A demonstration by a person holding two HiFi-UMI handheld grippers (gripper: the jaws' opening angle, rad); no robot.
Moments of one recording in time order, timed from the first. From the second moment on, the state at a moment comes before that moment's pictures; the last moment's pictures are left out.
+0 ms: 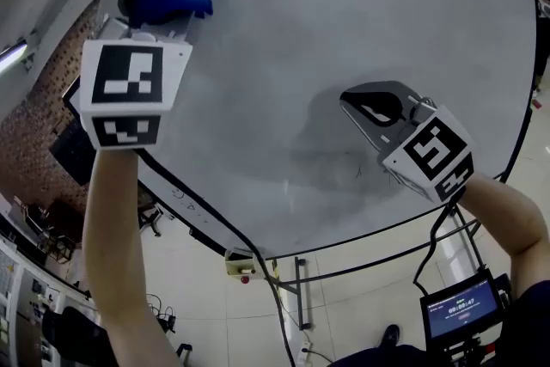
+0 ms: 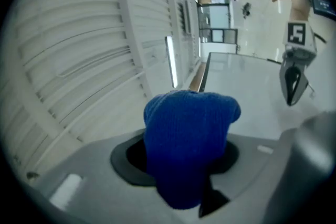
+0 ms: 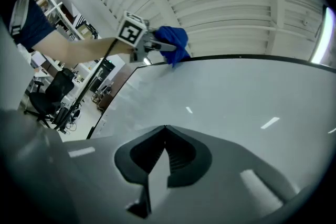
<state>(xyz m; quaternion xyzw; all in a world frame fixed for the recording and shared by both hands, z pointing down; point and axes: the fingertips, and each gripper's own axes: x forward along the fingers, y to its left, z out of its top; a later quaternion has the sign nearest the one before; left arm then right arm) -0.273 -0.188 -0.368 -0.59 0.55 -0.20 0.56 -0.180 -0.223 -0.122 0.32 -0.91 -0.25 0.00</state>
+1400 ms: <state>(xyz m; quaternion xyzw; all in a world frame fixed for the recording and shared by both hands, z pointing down) -0.260 0.109 0.241 -0.83 0.55 -0.08 -0.05 -0.104 0.035 0.209 0.47 -0.88 0.01 0.02</state>
